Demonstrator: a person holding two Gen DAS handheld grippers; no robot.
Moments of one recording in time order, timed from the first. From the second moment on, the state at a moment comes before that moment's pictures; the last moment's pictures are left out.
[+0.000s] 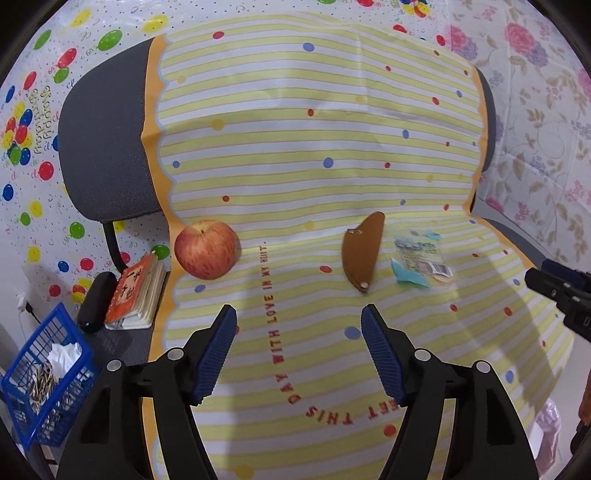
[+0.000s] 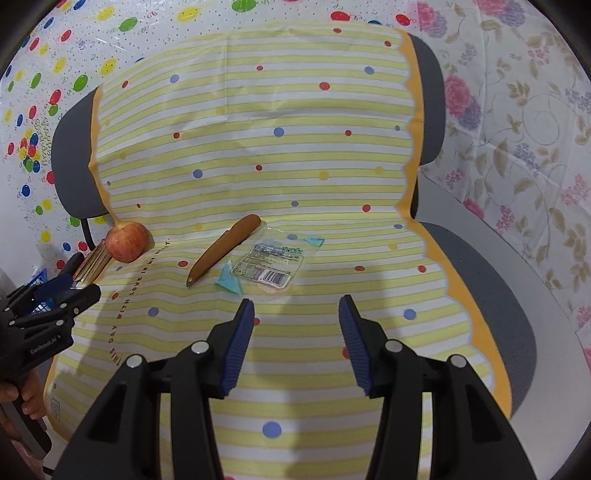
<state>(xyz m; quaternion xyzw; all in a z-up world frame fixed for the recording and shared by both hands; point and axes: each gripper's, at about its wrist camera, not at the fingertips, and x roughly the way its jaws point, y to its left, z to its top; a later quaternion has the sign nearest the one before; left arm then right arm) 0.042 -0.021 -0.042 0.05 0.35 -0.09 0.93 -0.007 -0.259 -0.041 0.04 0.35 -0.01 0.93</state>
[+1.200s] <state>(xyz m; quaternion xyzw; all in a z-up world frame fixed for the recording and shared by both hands) 0.084 -0.023 -0.067 0.05 0.40 -0.09 0.91 0.073 -0.252 -0.080 0.10 0.35 -0.01 0.93</state>
